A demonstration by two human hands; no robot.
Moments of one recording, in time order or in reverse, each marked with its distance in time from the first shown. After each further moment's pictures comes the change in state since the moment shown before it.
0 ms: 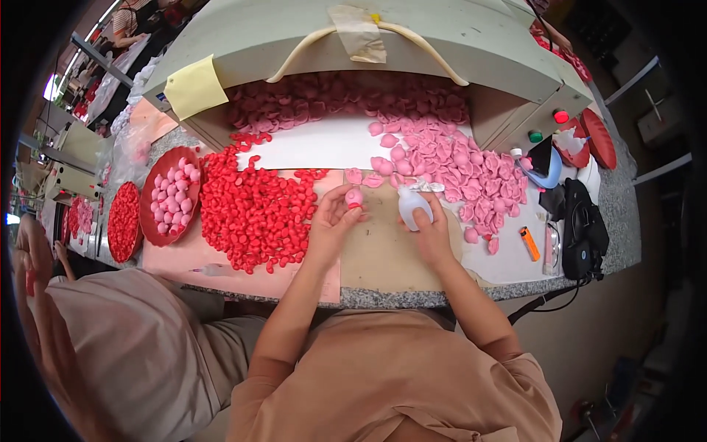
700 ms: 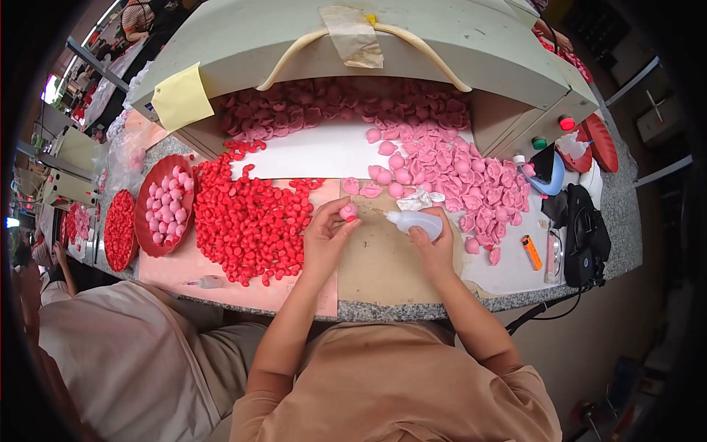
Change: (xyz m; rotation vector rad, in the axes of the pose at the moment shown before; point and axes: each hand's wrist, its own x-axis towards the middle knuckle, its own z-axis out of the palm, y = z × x) left_hand -0.001 -0.002 -0.003 0.363 0.109 0.092; right_hand -0.010 -0.004 0.001 -0.042 0.123 -0.055
